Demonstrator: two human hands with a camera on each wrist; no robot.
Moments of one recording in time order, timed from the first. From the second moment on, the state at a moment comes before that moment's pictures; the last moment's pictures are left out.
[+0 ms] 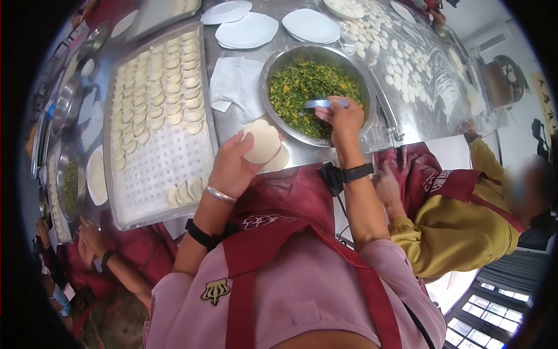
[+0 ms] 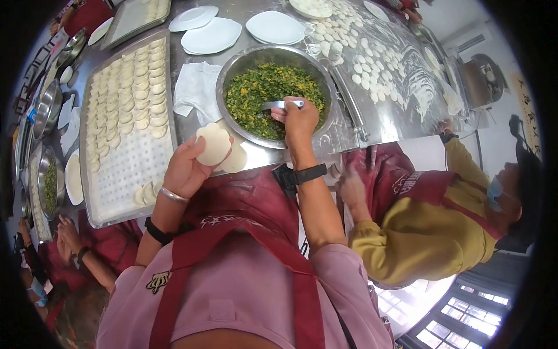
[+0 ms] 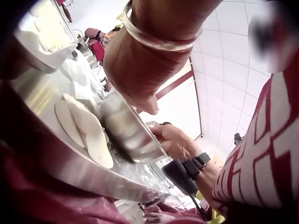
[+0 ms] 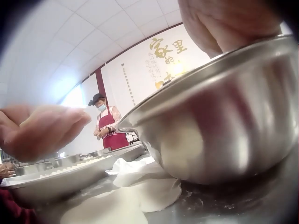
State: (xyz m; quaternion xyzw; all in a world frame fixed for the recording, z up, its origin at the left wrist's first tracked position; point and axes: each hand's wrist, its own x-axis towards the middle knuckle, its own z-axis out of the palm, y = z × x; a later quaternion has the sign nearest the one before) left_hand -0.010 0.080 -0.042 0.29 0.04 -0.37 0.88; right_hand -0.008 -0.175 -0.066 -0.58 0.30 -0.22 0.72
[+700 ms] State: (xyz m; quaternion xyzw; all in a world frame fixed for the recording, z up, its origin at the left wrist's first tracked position) left_hand 0.044 0.028 -0.051 0.26 0.06 -0.29 0.92; right_hand -0.030 -0.182 -0.037 -0.42 0.26 -0.21 0.84
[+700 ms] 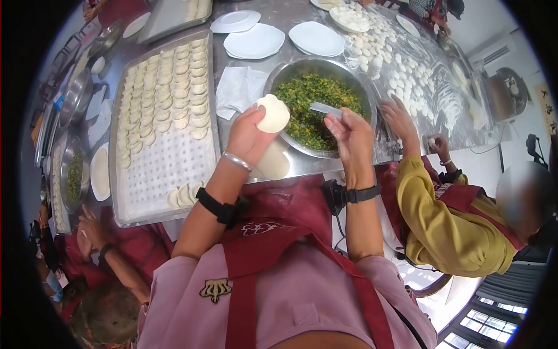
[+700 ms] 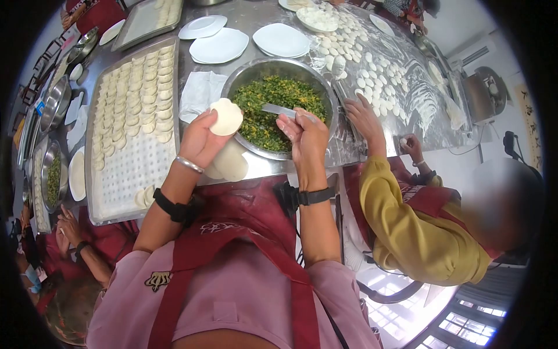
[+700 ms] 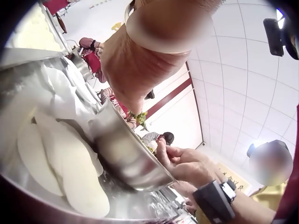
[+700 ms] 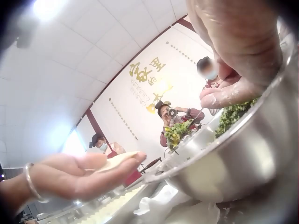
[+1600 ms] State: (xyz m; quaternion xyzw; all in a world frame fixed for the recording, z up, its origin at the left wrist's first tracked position) left_hand 0.038 0.021 -0.038 0.18 0.06 -0.37 0.91; right_hand -0.059 -0.148 -0.010 -0.57 0.20 -0.23 0.77
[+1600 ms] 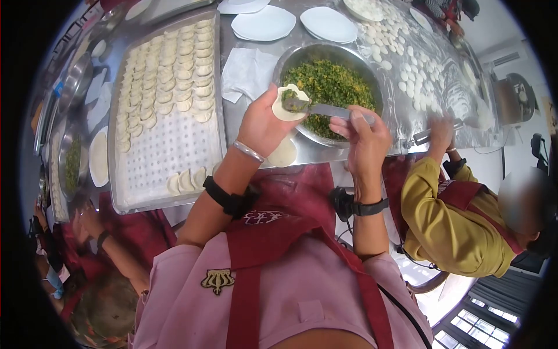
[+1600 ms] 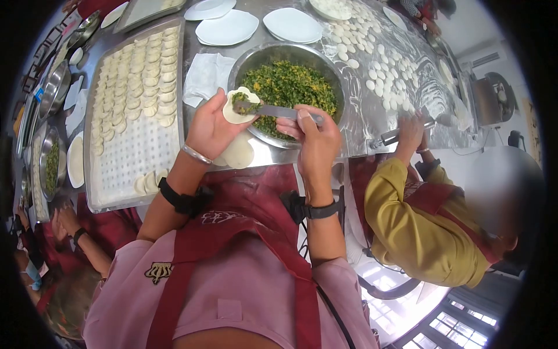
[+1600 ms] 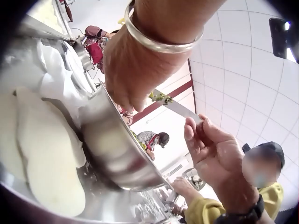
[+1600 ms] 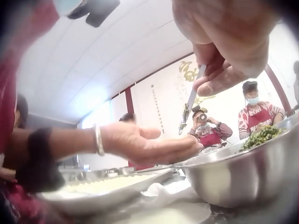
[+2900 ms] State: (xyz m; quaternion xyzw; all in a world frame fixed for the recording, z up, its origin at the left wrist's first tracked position) left_hand 0.013 0.039 -0.049 0.27 0.03 -0.37 0.89; right_hand -0.096 -0.206 -0.028 -0.74 0.29 -0.37 0.48
